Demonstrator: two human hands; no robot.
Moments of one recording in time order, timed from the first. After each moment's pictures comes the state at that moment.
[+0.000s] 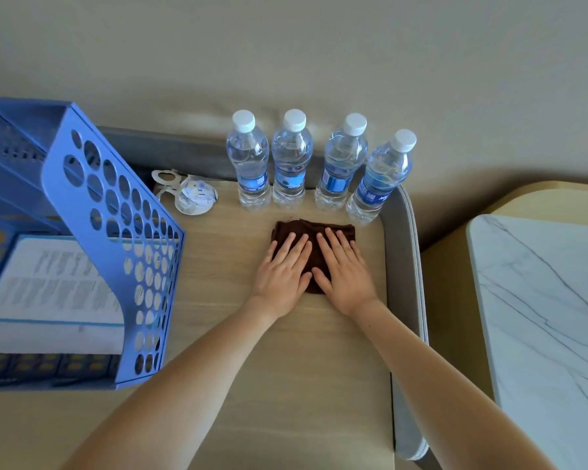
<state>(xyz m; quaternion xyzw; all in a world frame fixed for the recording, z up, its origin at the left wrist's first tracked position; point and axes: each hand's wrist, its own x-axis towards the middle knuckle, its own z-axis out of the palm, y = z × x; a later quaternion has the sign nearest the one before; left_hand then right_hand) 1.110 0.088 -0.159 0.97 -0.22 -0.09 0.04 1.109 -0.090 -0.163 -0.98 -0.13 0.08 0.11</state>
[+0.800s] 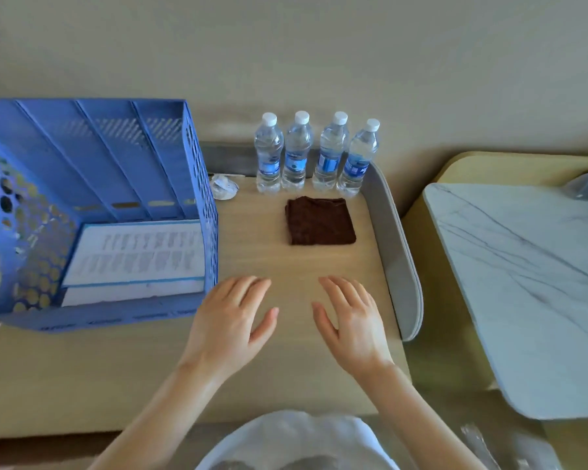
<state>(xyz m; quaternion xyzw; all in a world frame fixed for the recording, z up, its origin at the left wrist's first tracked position) 0.881 0.244 -0.020 0.93 -0.26 0.17 0.18 0.841 0.026 -0.029 -0.96 -0.05 -0.15 0.22</state>
